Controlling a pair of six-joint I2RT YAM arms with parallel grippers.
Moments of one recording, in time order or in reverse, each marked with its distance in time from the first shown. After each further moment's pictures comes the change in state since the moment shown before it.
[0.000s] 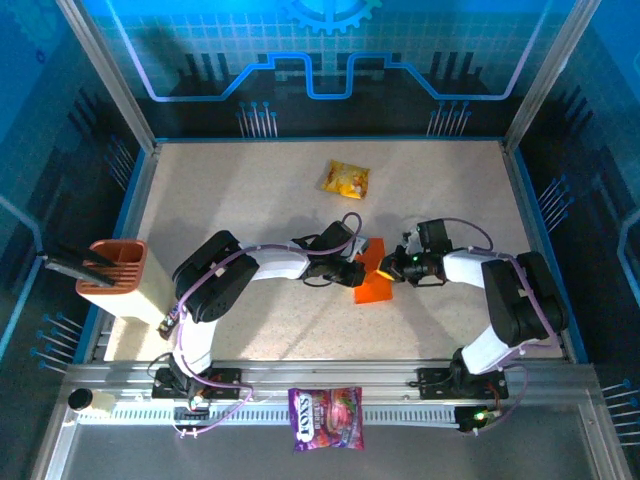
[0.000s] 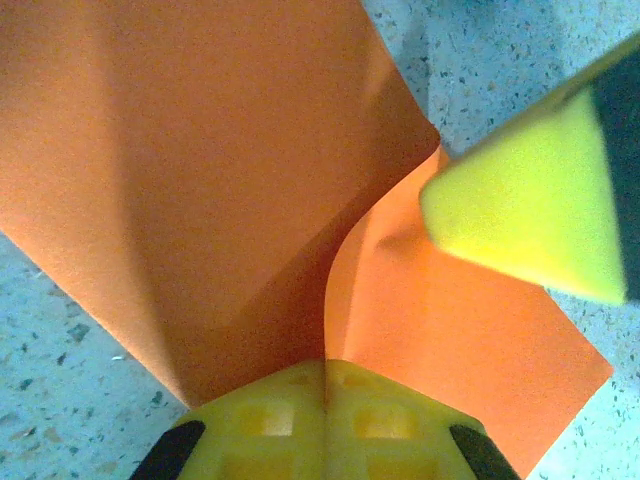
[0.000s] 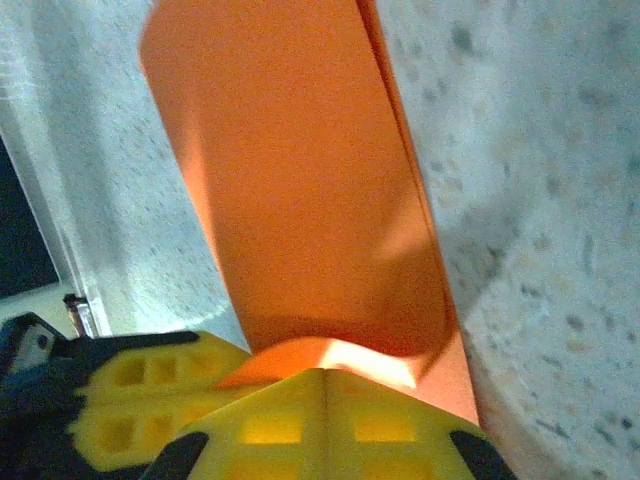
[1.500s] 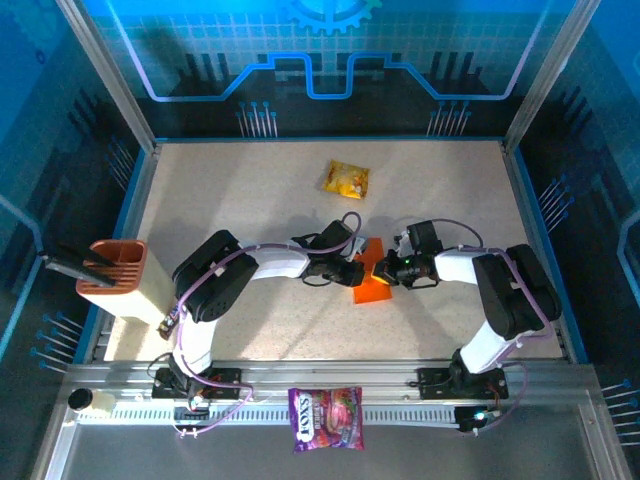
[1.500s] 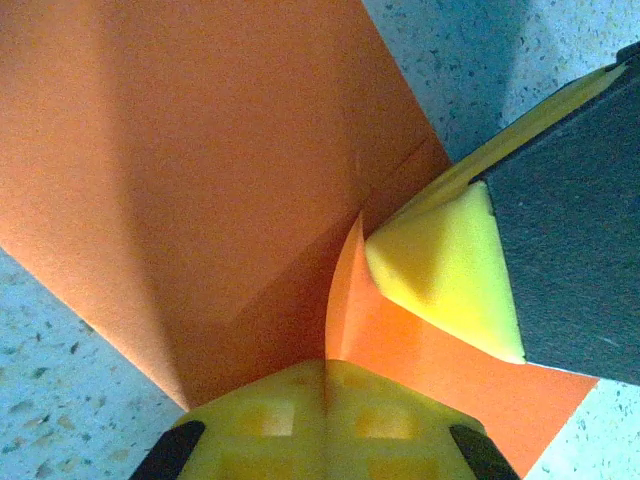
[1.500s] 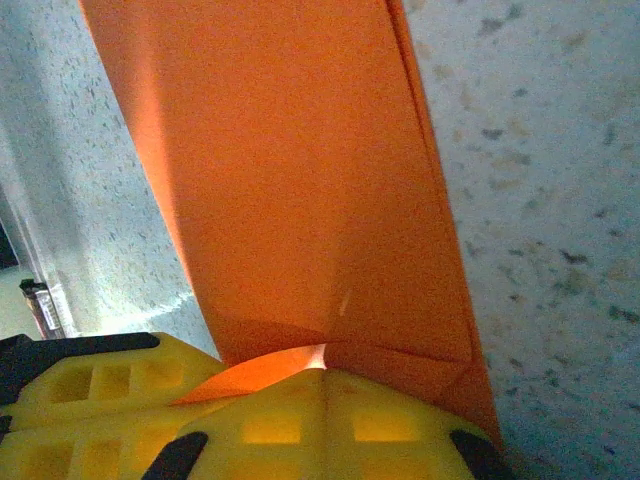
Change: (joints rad) left arm 0.005 0.000 0.014 -0.034 0.002 0.004; right arm 0.068 0.057 0.007 0.001 0.042 -0.015
